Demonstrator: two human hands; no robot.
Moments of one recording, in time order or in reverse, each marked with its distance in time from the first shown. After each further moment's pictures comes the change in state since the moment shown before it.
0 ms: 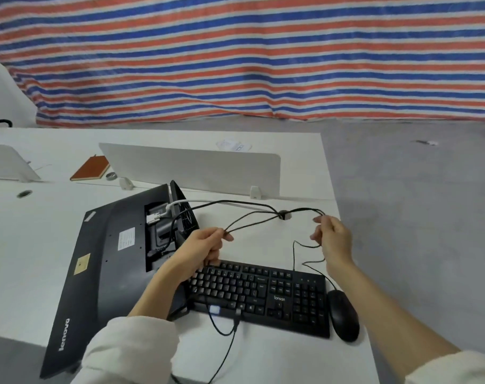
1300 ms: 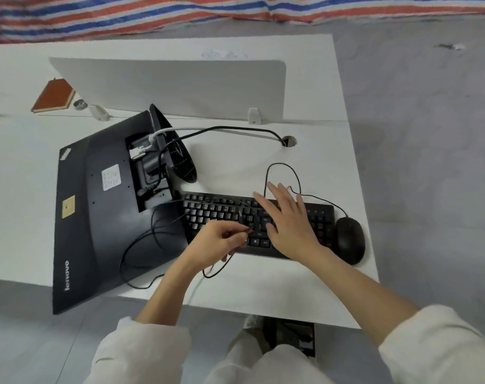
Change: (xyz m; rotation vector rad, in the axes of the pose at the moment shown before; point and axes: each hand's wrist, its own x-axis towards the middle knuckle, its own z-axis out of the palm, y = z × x) left_hand -0.022 -0.082 0.029 0.324 -0.114 -0.119; right_hand -0.056 0.103 0.046 -1.045 -0.576 -0.572
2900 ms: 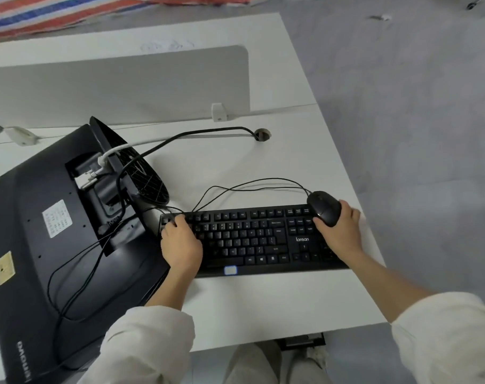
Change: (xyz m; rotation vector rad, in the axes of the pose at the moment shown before) left_hand 0.114 -0.089 -0.025 0.658 0.435 -0.265; right_hand -0.024 0.099 0.039 0.390 0.320 0.973
